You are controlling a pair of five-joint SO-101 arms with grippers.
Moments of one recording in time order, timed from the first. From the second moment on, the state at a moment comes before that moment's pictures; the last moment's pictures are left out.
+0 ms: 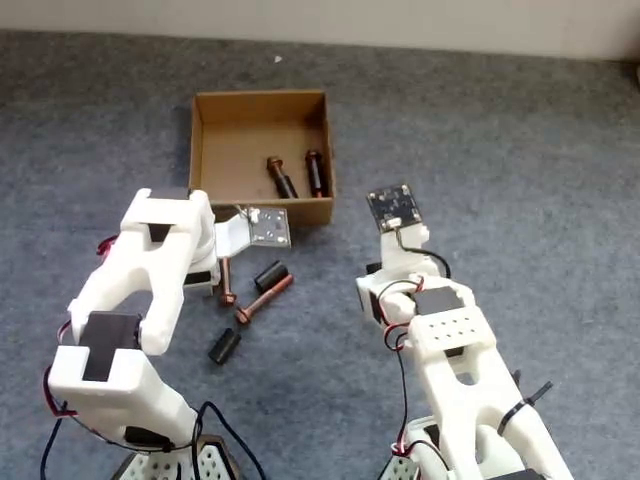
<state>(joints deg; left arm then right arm) -4.6 10.2 26.6 64.2 -72.3 -19.7 -34.5 61.9 38.5 8.0</state>
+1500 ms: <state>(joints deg) -6.5 10.7 25.7 63.0 -69.1 -19.6 -34.5 61.9 38.5 8.0</state>
